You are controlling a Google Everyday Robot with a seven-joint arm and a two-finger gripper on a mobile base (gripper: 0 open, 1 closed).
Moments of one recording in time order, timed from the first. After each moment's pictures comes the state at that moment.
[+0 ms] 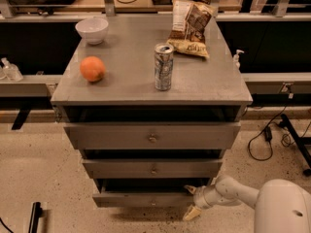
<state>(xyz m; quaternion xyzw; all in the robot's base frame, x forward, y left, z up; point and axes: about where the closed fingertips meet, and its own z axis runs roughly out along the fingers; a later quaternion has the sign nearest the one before) 0.532 -0.166 0.181 -0.62 0.71 0.20 0.26</state>
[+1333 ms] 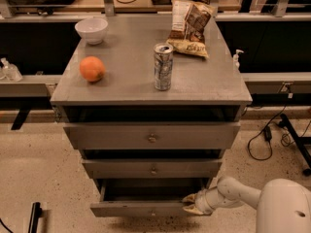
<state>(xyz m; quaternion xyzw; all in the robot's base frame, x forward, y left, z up) 0.497 -0.160 0.188 -0.64 0.69 0.25 0.24</state>
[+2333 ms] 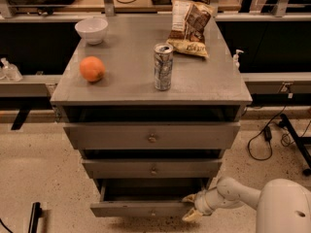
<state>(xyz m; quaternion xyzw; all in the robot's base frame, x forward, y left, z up) 0.497 -0.160 0.188 -0.64 0.69 0.25 0.24</state>
